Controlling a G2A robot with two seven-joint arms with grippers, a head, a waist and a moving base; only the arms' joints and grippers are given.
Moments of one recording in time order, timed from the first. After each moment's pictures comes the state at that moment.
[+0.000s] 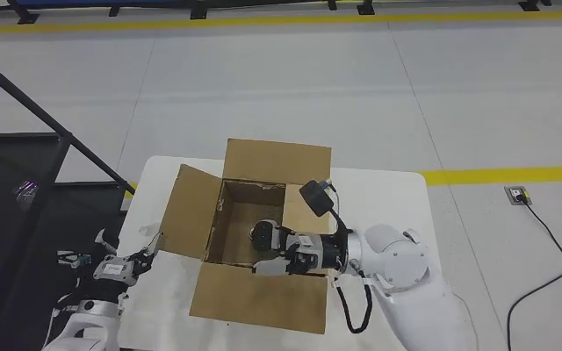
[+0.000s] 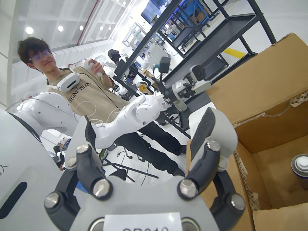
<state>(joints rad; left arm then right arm) 1.64 -1.16 -1.79 -2.00 1.08 -0.11 -0.05 -0.88 -1.41 1.20 -1.68 0.02 -0.49 1.10</state>
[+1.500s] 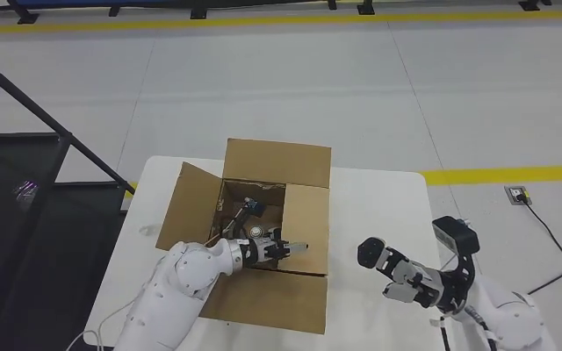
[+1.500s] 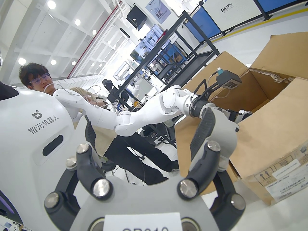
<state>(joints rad) 0.86 -1.25 -1.07 -1.35 0.26 -0.35 -0.80 -1.29 -1.17 1.61 -1.85 0.36 -0.70 1.12</state>
